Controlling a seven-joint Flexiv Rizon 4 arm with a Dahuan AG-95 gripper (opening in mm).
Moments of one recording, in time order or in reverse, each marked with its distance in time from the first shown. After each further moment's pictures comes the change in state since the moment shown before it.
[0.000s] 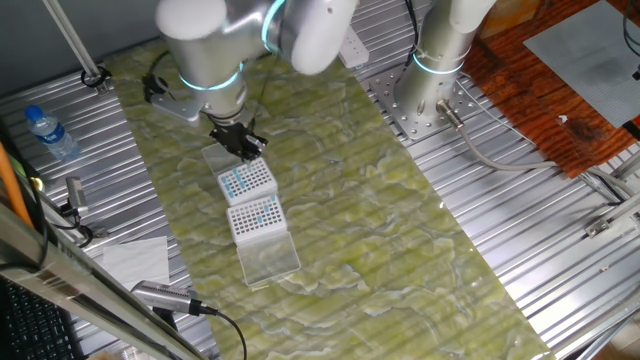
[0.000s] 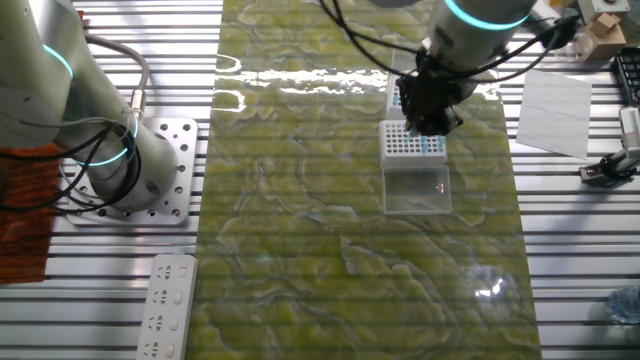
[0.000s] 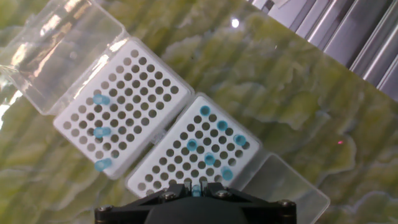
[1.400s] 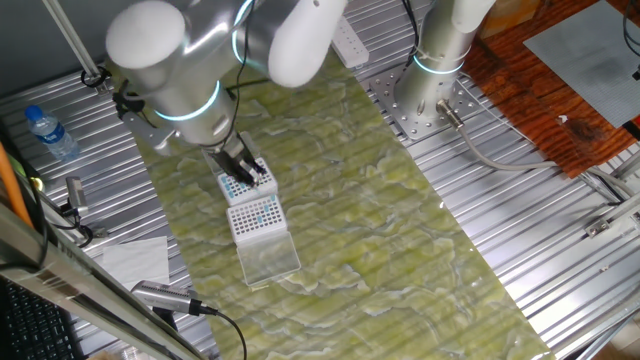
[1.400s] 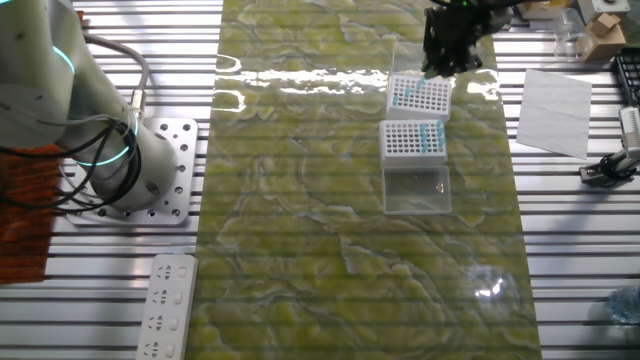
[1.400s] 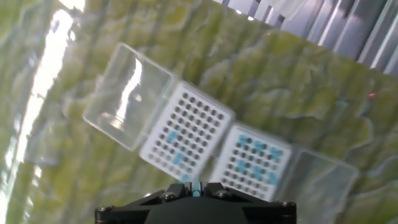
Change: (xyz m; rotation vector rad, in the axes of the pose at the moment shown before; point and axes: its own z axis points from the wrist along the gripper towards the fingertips) arm -0.069 0.069 -0.052 -0.105 0.068 0.282
